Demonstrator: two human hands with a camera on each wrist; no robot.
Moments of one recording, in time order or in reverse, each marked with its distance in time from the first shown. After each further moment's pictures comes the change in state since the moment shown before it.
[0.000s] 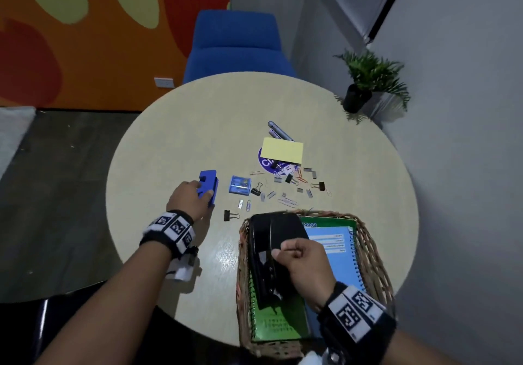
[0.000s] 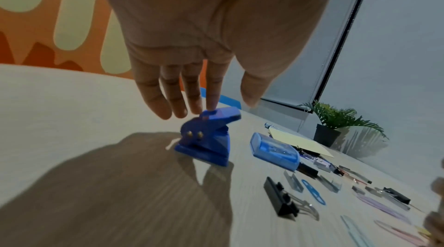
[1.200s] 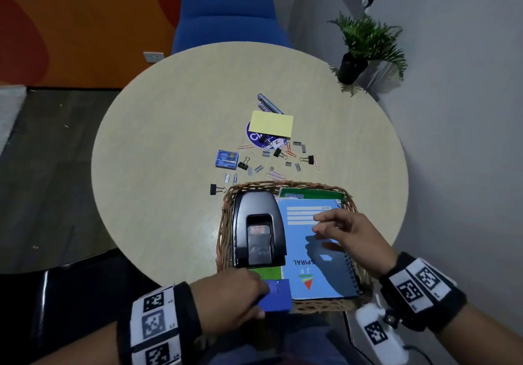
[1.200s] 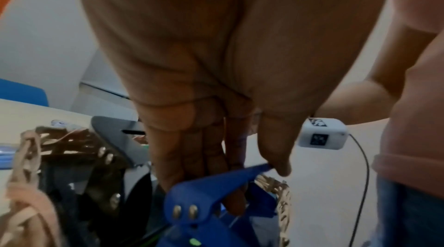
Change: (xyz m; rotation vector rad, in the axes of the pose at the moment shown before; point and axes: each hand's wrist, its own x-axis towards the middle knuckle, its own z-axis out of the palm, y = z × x) left_hand -0.208 0.059 0.027 0.364 -0.689 0.873; right_hand 0.007 0.014 -0.120 -0.049 -0.170 0.036
